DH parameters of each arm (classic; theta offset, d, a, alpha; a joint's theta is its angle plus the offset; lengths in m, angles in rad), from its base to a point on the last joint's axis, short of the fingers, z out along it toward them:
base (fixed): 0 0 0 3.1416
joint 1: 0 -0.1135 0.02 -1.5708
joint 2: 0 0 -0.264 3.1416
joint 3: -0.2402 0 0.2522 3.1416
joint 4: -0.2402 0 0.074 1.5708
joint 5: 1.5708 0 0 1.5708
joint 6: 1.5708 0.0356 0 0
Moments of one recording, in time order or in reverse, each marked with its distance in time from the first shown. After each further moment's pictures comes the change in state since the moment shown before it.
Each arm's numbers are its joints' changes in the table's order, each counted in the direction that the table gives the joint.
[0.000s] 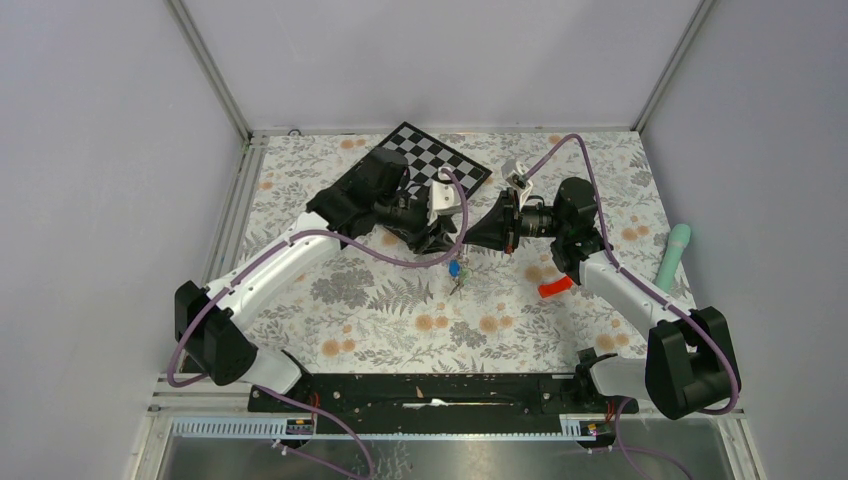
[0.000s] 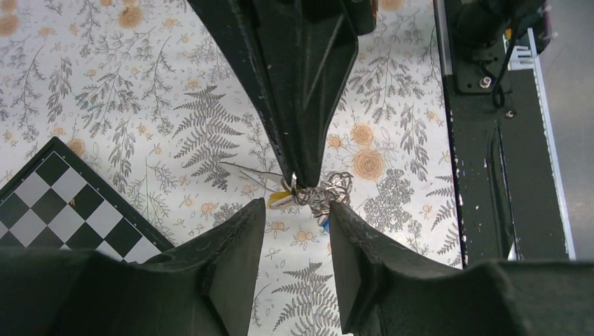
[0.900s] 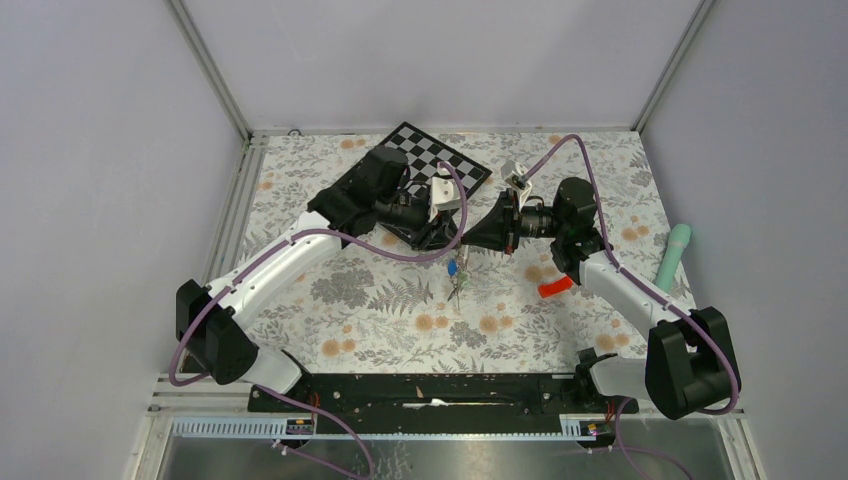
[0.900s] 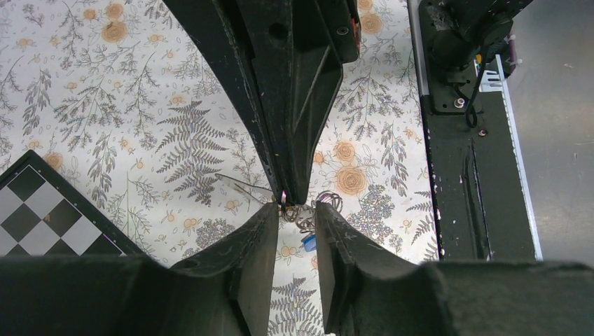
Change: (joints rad) left arm -0.011 -0.007 0.000 0.050 0.064 -0.085; right arm 0.001 0.000 0.000 -0.020 0.000 -0.016
